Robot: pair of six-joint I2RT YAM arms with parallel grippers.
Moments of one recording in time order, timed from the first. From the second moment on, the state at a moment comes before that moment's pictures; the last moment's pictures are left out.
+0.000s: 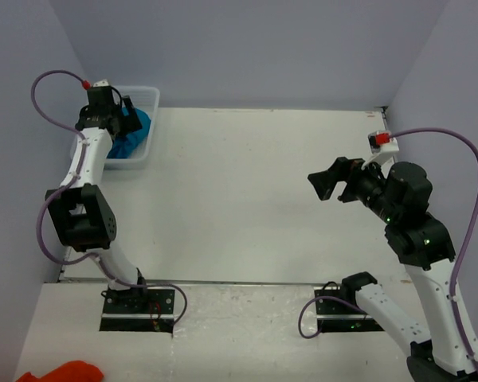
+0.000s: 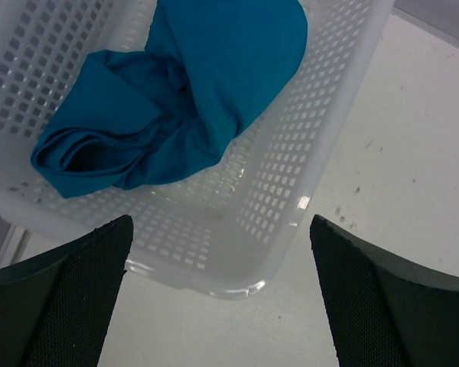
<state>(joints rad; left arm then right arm) 0.14 1.72 1.58 -0.54 -0.14 -0.26 0.30 0.75 1.18 -0.71 -0.17 0.35</state>
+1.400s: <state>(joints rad) 0.16 2.28 1.95 -0.43 -0.16 -0.28 0.30 0.83 1.15 -0.70 -0.24 0.35</state>
